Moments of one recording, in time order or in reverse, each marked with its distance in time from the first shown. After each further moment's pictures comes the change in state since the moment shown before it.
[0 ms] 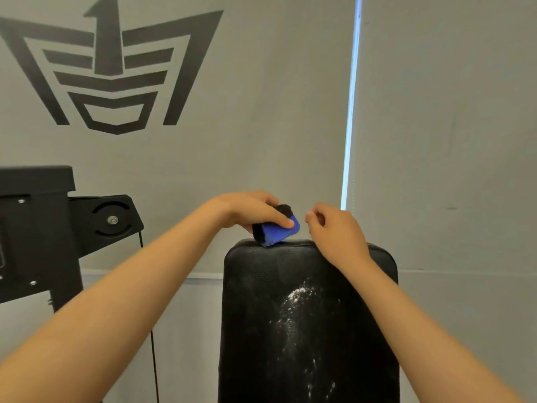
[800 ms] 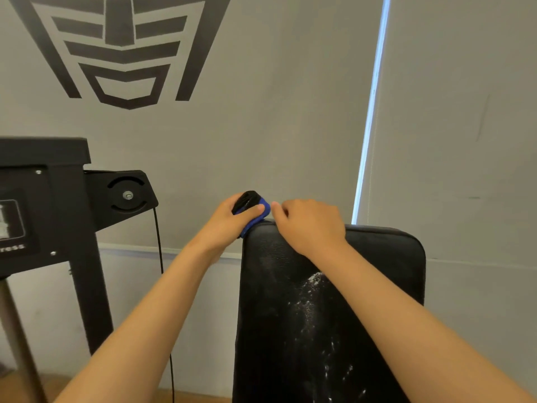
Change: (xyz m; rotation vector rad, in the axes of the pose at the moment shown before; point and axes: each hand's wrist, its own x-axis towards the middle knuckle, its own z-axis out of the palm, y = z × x) left_hand -0.024 -0.092 0.031 -0.585 0.476 0.149; right_hand -0.003 -0.053 0.042 -0.352 -0.174 -0.228
